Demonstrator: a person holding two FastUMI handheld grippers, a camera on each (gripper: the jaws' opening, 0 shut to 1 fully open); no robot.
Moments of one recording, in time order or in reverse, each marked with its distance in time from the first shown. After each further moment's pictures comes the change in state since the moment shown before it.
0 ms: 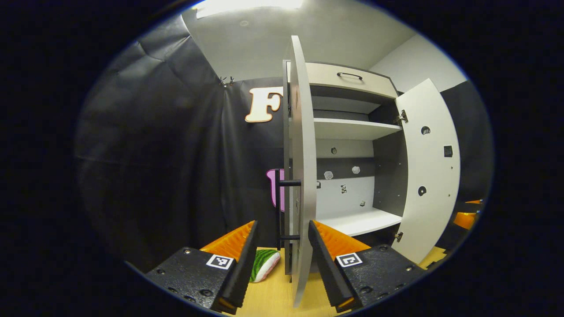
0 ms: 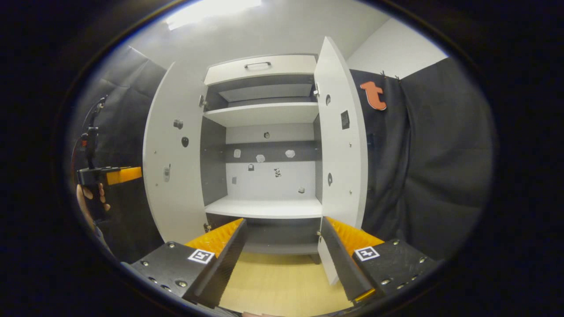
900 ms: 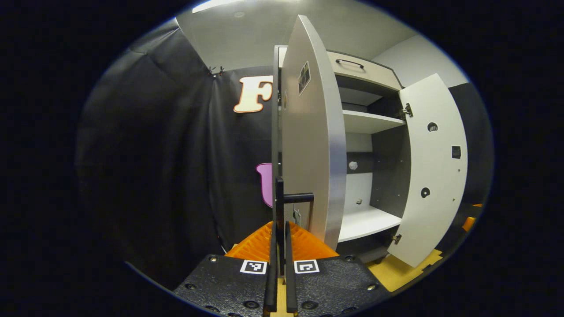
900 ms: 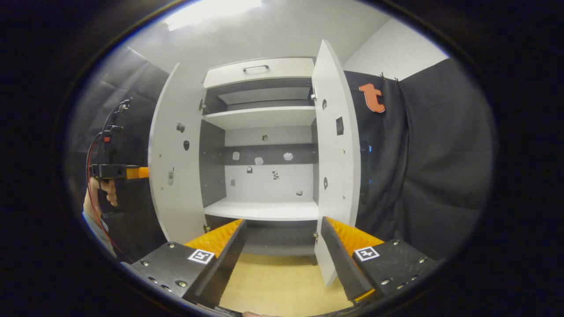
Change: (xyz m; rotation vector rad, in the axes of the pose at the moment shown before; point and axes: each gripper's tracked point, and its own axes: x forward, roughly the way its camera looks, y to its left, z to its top) left arm 0.021 -0.002 -0.003 -0.003 0.058 -0.010; right arm -0.006 -0.006 0.007 0.000 -0.002 0.008
